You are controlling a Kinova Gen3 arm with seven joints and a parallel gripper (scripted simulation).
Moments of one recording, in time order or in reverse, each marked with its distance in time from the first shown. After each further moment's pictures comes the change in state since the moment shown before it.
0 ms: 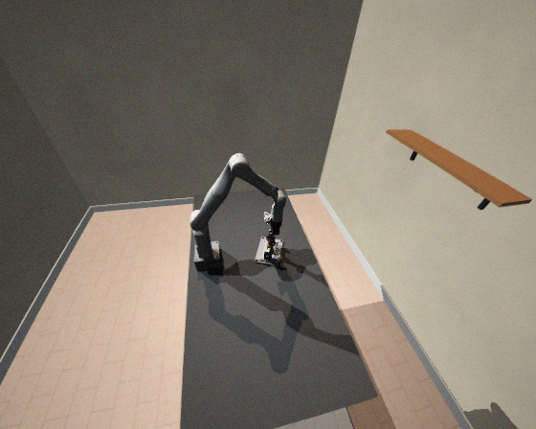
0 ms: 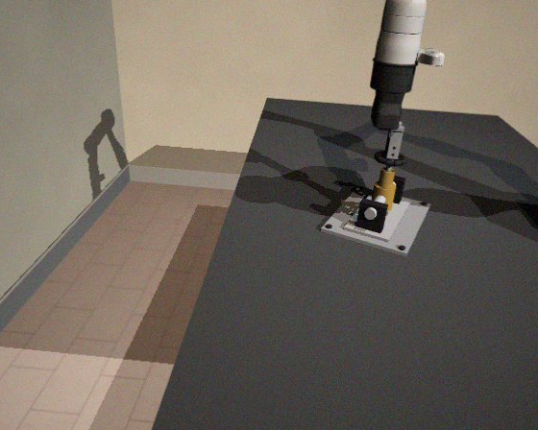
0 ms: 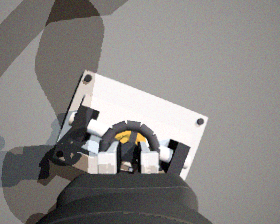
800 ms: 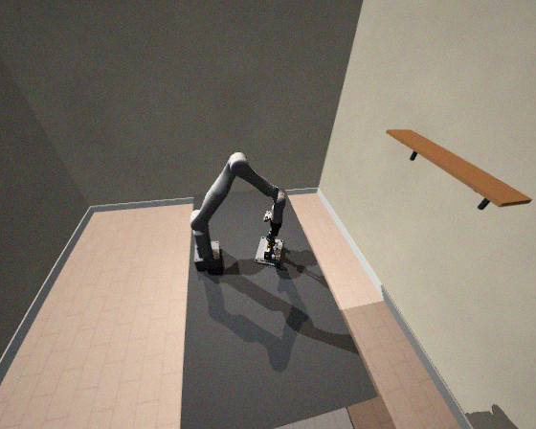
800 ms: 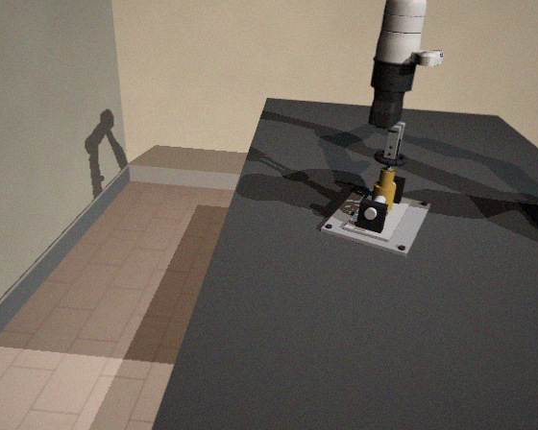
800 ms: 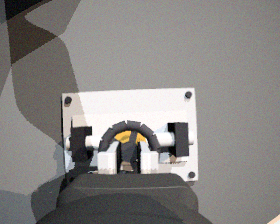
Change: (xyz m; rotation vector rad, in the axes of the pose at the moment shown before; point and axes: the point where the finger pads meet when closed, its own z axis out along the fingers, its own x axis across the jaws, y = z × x) arm 0.000 0.000 0.000 0.000 -0.001 0.412
